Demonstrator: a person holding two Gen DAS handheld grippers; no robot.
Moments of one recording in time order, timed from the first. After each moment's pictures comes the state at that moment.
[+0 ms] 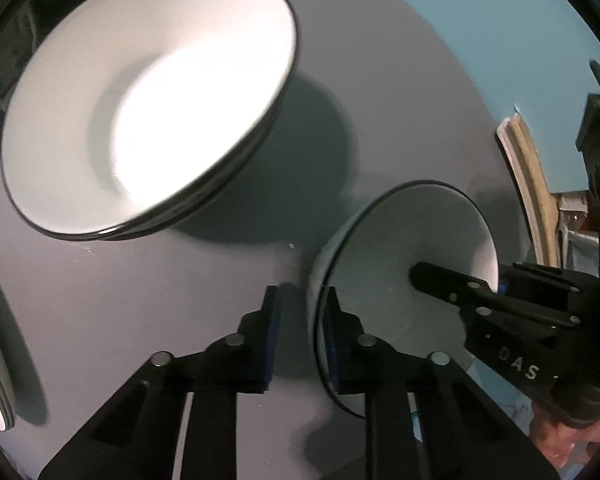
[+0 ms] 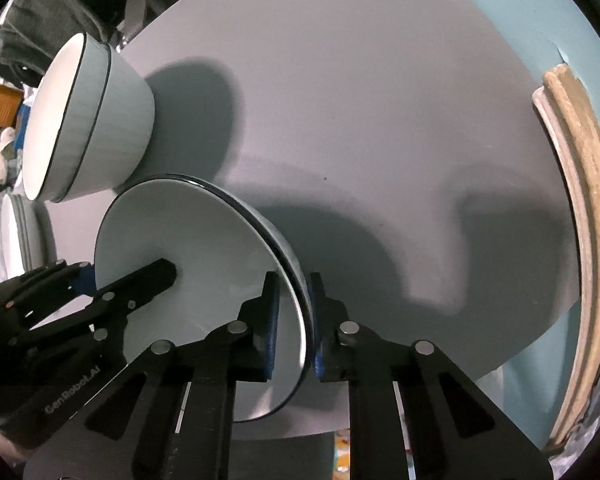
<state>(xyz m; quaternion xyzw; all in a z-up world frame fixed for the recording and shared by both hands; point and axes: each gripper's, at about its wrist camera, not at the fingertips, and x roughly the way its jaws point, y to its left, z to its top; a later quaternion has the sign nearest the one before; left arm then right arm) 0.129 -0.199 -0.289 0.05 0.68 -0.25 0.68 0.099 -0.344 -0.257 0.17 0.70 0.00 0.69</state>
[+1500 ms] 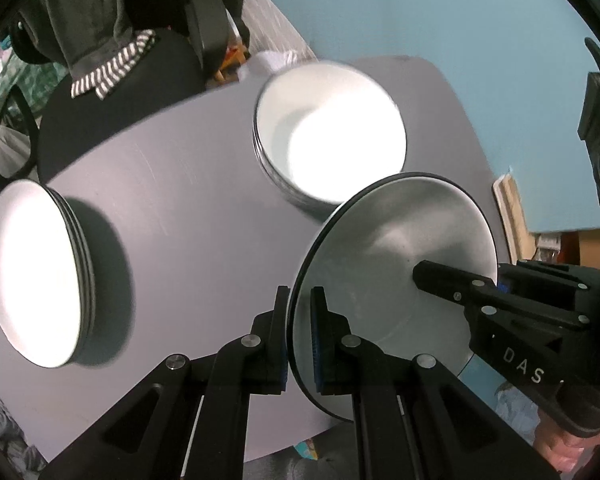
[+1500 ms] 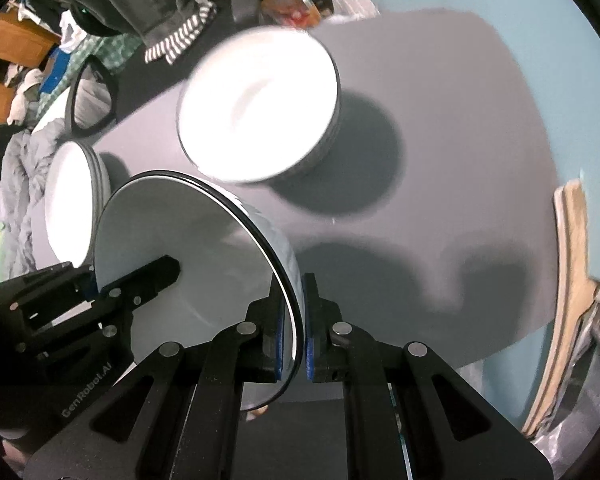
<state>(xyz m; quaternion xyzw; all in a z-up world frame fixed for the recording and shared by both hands) 0.131 -0.125 -0.212 -0.01 0.67 -0.17 0.72 0.147 -0.256 -0.183 0.09 0.71 0.07 0.70</state>
